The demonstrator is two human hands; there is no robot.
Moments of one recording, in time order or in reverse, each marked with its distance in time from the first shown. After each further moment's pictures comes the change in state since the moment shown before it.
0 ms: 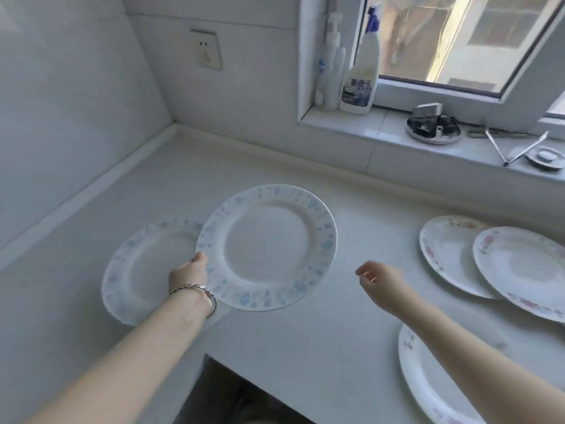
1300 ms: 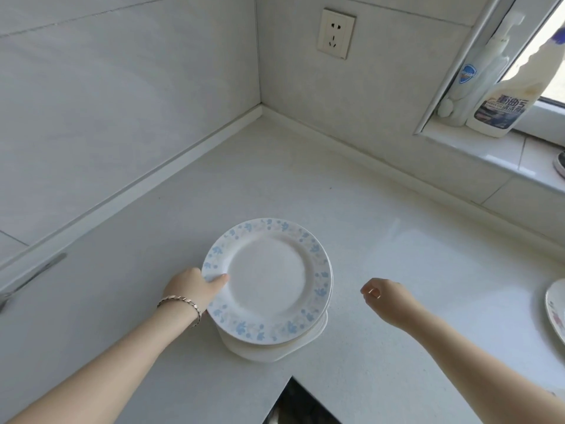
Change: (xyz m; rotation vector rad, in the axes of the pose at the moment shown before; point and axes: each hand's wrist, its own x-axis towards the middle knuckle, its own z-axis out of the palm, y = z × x) left_hand 0.167 0.006 -0.154 1.088 -0.139 0.231; right_hand 0.058 -0.158 0.113 -0.254 -0.269 -0.093
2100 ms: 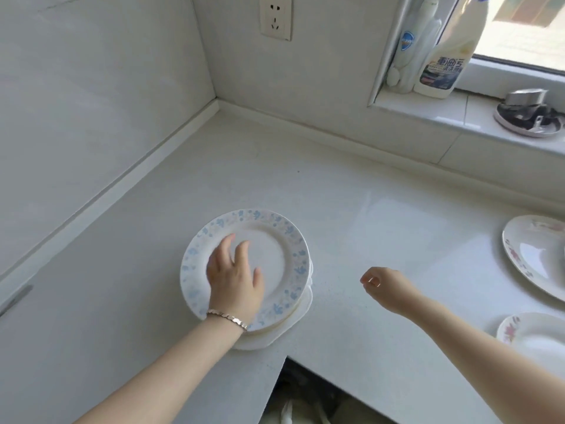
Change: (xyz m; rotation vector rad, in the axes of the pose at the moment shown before) left_hand -0.038 0.056 0.057 -0.036 0.451 0.635; right_hand -0.036 0.033 0.013 0.141 0.042 0.116
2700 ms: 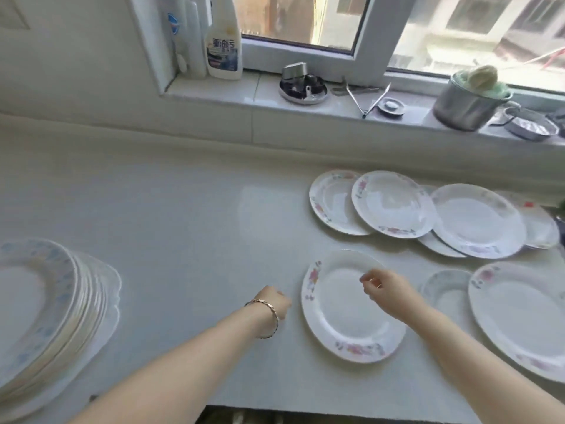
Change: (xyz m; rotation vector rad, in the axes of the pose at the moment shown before) left_hand -0.091 0.311 0.165 -0.412 -1.197 -0.374; right_hand -0.133 0.280 -0.089 0.232 0.256 0.376
